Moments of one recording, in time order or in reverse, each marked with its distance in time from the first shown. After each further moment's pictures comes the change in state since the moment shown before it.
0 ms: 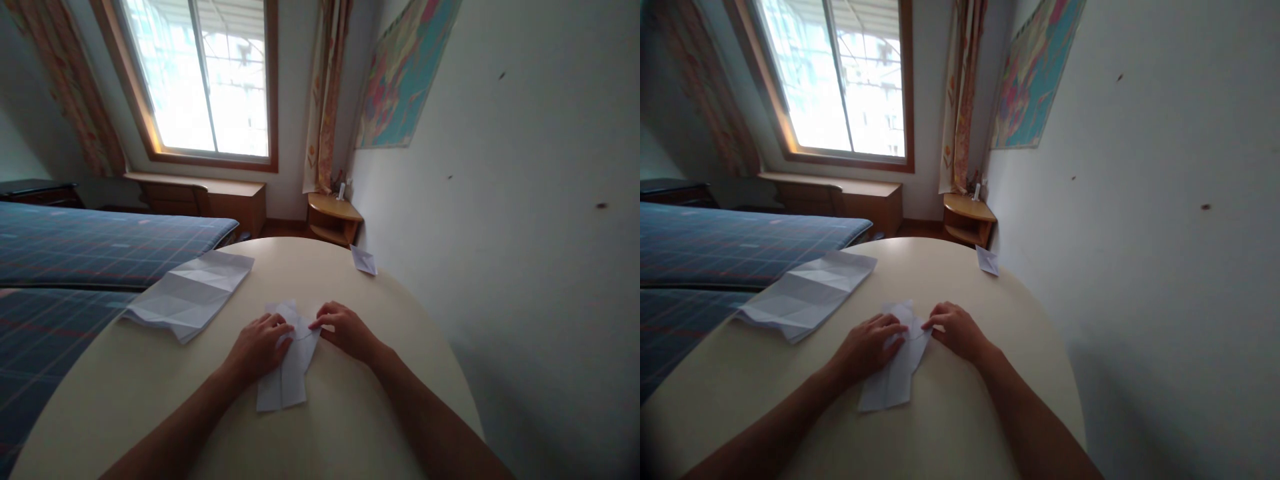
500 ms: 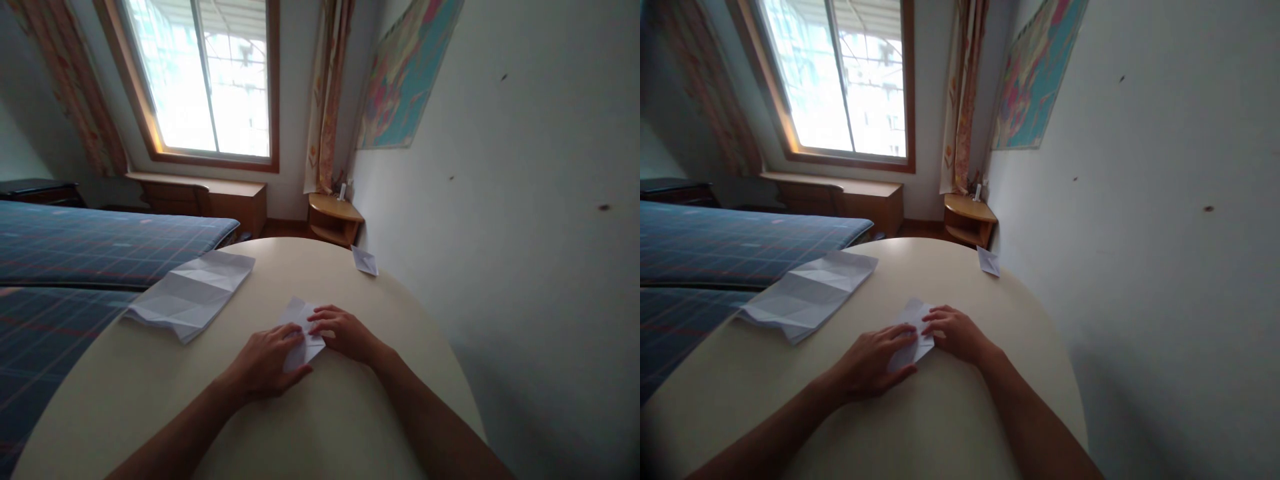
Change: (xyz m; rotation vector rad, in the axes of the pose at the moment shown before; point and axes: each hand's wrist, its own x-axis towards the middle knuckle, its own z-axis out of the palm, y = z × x) left_hand -0.009 0.020 -0.016 -0.121 -0.134 0.108; right_hand -0.001 0.005 0.002 0.031 -0.106 -0.069
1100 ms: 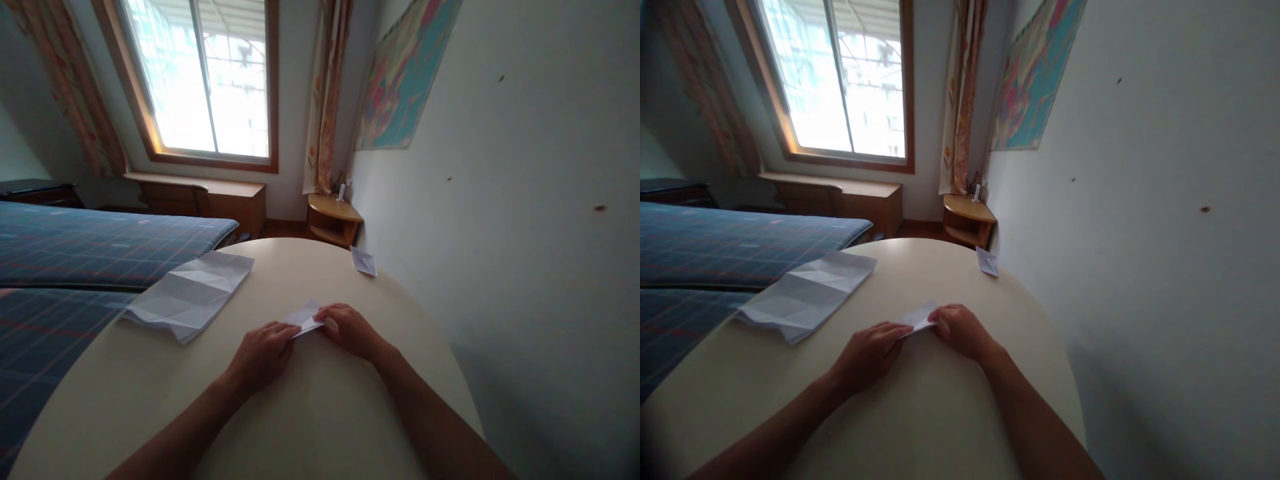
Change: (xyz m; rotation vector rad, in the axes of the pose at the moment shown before) left_hand 0.007 -0.009 0.009 -0.028 0.174 -0.083; right_hand -0.002 -0.001 -0.009 -0.062 0.098 0.138
